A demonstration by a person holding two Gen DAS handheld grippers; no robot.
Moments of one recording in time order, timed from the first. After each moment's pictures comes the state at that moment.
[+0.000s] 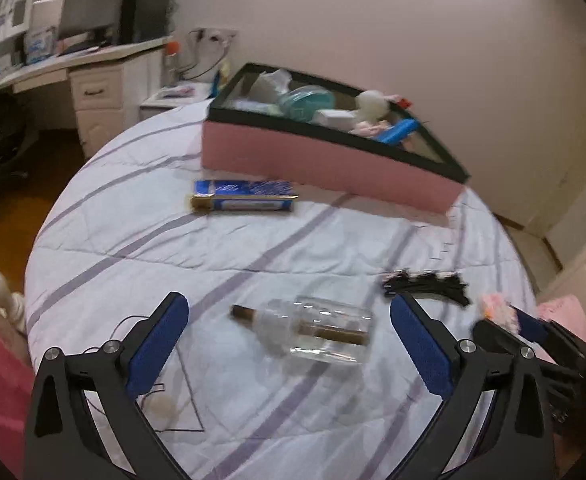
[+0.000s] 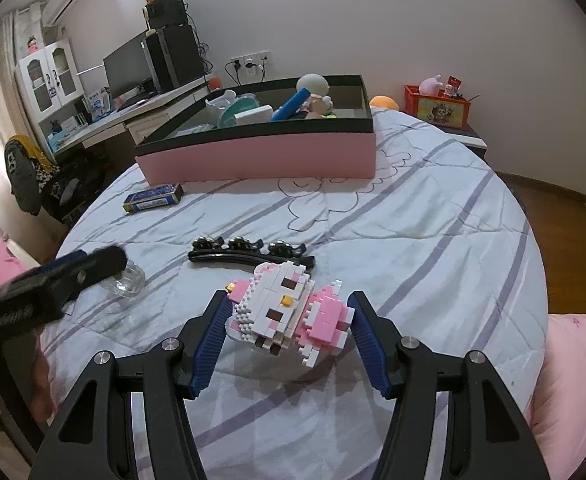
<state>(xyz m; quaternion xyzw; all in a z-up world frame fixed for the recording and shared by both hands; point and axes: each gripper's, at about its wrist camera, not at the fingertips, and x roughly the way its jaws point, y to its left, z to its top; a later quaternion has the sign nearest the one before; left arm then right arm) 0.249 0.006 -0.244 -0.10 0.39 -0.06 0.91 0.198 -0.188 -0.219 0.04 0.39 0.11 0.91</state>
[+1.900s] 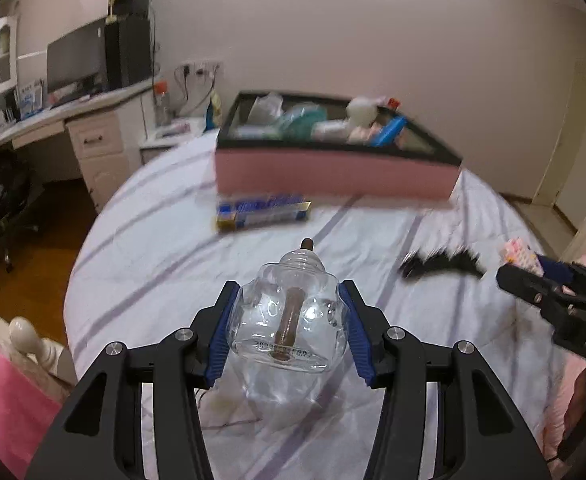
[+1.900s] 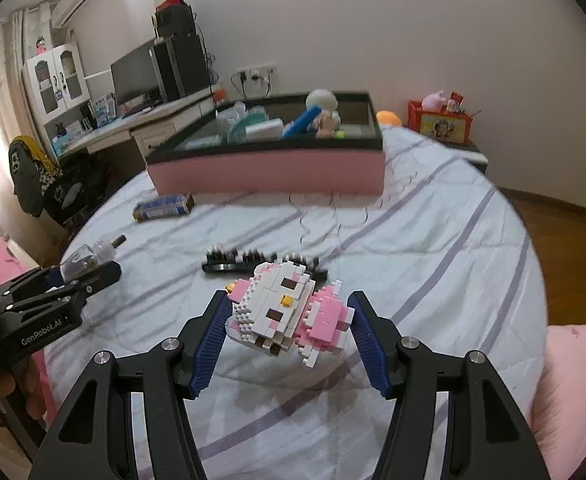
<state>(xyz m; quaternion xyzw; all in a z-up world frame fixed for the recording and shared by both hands) 0.228 0.006 -0.230 -0.01 0.33 -0.08 0.94 0.188 -0.180 -0.203 0.03 0.34 0.11 0.93</state>
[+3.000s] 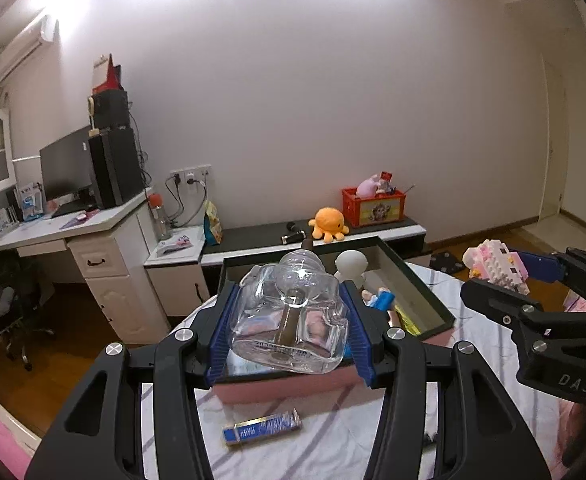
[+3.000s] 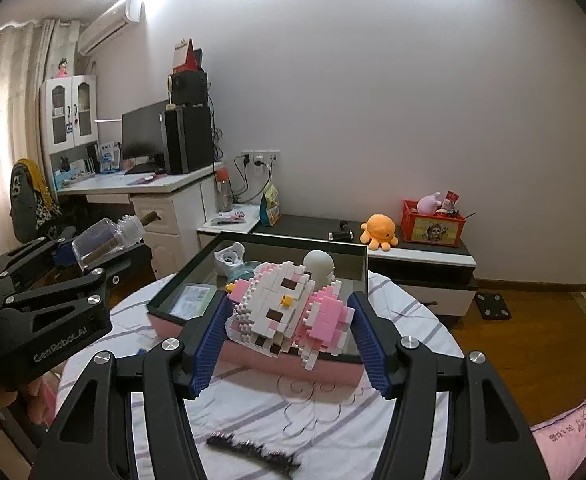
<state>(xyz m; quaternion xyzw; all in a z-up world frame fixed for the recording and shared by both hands) 0.315 -0.029 -0.113 0.06 0.20 -0.08 0.97 0.267 -0.170 -0.101 -0.01 0.23 0.10 0.97</state>
